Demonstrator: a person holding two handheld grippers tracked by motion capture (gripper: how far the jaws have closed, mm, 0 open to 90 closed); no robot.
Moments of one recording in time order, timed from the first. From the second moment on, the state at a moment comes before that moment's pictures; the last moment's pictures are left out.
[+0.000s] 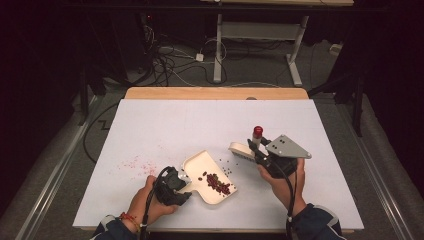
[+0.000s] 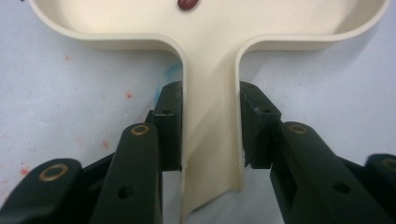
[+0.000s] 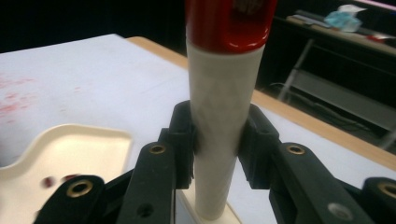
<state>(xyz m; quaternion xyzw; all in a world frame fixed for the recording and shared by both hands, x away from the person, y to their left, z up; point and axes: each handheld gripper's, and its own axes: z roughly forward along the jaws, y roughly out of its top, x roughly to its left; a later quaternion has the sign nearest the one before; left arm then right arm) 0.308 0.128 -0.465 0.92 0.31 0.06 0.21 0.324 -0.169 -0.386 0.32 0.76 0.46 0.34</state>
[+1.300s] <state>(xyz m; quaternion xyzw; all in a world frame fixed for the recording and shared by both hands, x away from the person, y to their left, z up) 0.304 0.131 -0.465 0.93 0.31 0.07 0.20 0.262 -0.212 -0.367 0.31 0.78 0.45 0.30</state>
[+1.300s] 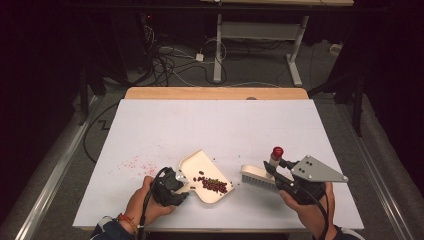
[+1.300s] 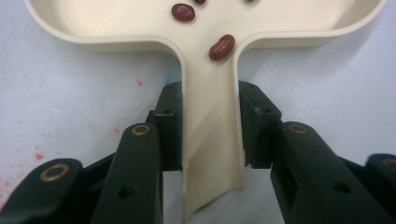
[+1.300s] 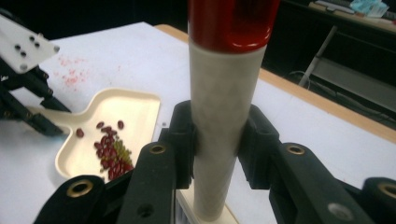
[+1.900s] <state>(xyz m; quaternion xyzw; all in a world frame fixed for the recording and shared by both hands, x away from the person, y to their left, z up) 0.304 0.131 -0.463 0.93 0.31 0.08 0.20 0.256 -0.193 -0.369 0.28 0.77 0.51 0.28</state>
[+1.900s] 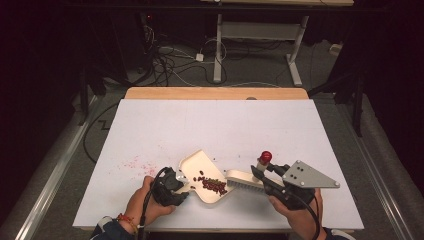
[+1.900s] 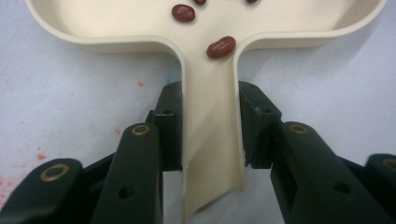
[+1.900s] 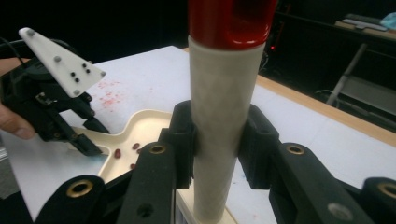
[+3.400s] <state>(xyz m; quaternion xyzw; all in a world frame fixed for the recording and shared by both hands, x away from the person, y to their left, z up) 0.306 0.133 -0.464 0.93 0.31 0.07 0.20 0.274 -0.183 -0.365 0.28 0.76 0.50 0.31</state>
